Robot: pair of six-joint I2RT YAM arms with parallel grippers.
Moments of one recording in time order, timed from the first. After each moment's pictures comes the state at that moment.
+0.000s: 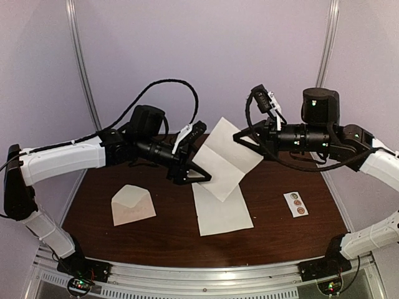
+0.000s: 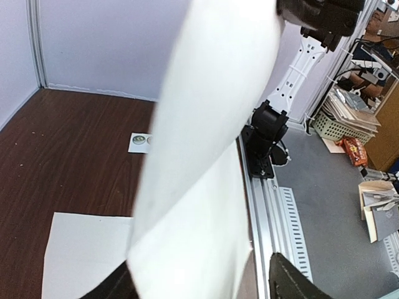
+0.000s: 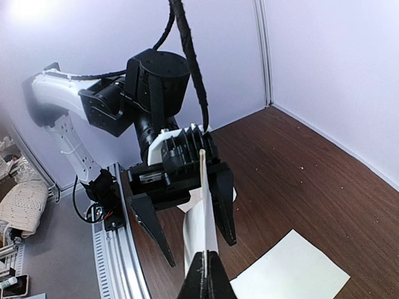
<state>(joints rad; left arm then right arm) -0.86 1.55 1.29 -0.23 0.77 0.12 0.87 1.15 1.27 -0.37 -0.33 0.13</state>
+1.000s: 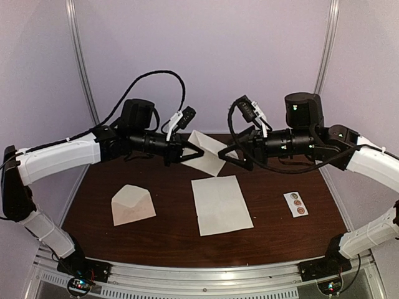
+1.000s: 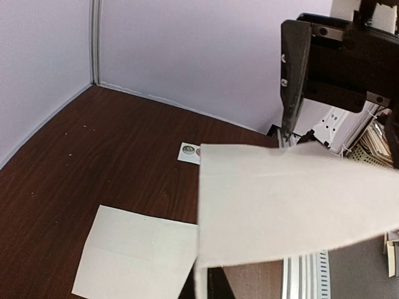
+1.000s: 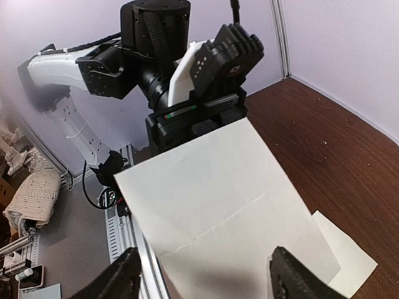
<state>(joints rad) -0.79 1.52 1.28 -0.17 0.65 0.02 0.88 1.23 1.27 -0.37 -0.38 0.17</state>
